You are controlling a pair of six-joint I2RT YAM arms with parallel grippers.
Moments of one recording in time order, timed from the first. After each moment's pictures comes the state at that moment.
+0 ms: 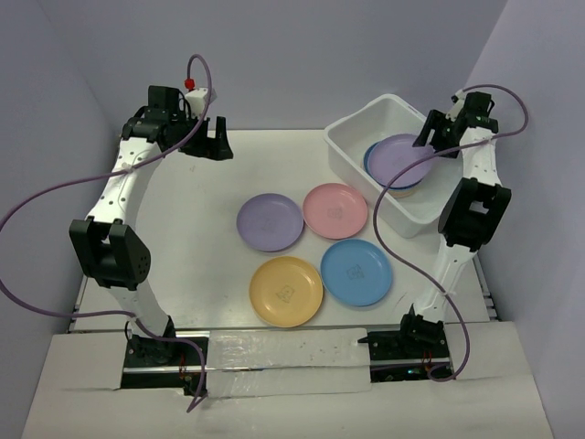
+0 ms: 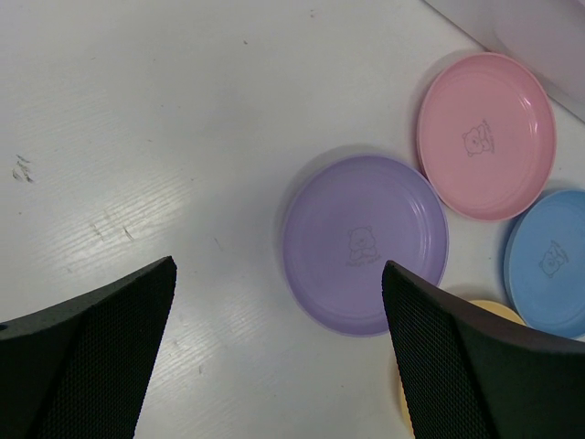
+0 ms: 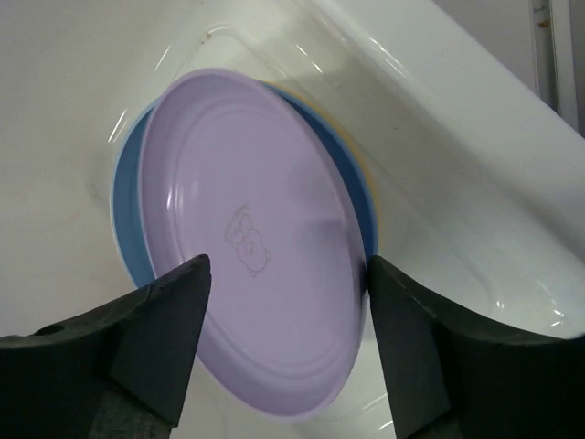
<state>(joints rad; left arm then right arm) -0.16 1.79 1.84 -0.81 0.42 0.05 -0.34 2.18 2.08 -0.77 -0.36 0.09</state>
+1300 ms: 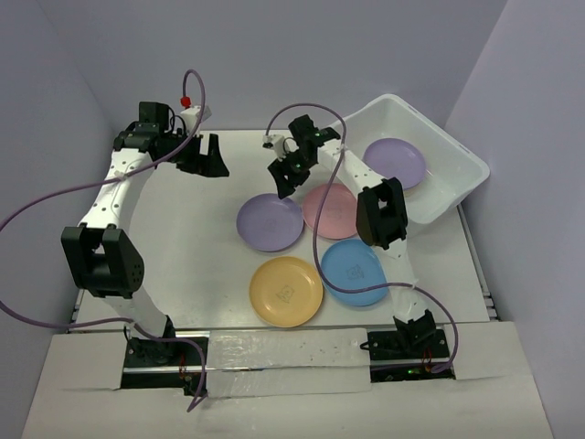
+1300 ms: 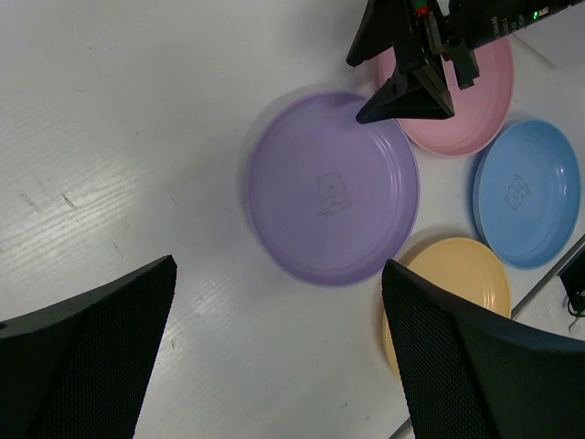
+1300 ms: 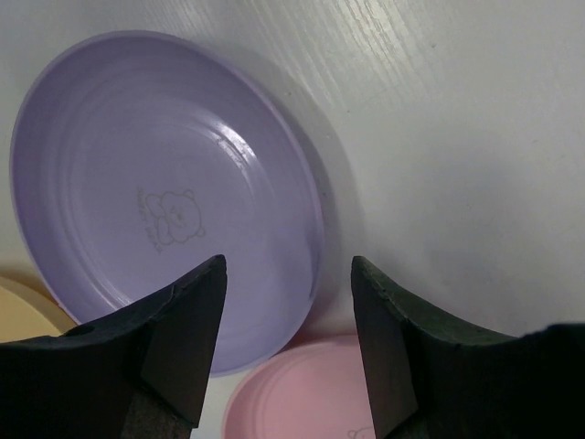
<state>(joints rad) -0.10 1.72 1.66 -0.82 0.61 0.14 0.48 2.41 2.24 -0.96 -0.49 -0.37</state>
